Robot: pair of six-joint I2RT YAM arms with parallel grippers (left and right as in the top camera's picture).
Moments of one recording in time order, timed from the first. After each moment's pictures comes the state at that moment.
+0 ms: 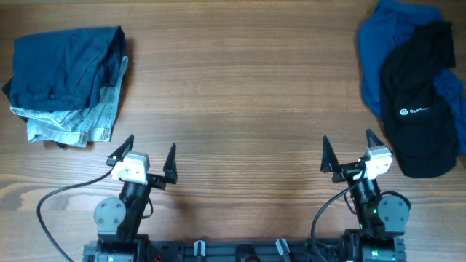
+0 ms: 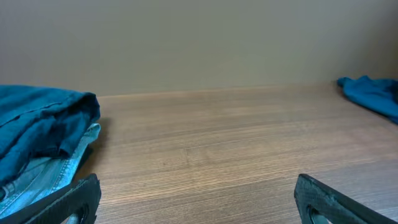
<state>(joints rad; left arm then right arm) -0.05 0.01 0.01 -0.06 0.18 -0.03 -0.07 0.02 0.01 0.02 -0.22 0.02</state>
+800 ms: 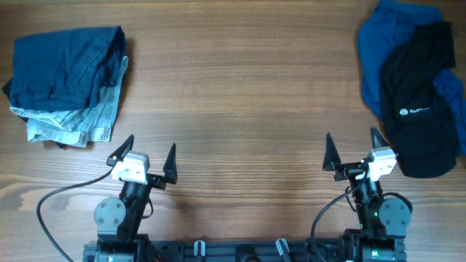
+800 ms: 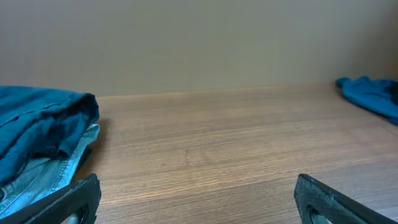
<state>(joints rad) -0.05 0.01 0.01 -0.05 0.18 -0.03 -0.07 0.02 0.01 0.11 -0.20 0.02</state>
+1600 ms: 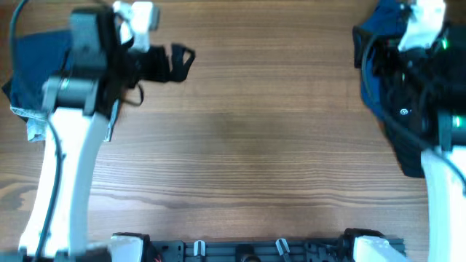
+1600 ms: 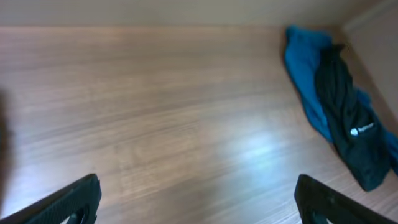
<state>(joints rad) -0.12 1.47 1.58 -0.86 0.40 -0.10 -0.10 1.28 1.37 -0.51 -0.25 -0.08</state>
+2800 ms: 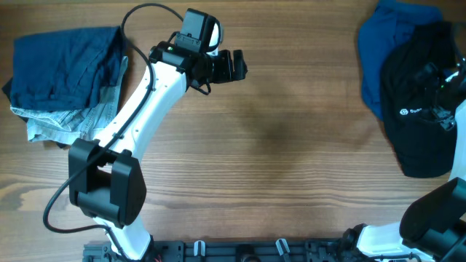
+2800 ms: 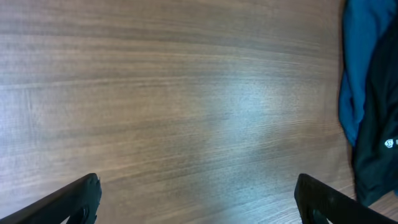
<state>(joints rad) -0.38 1.89 1.61 -0.75 0.27 -0.48 -0.50 1.64 1.39 -0.87 -0.03 0.40</state>
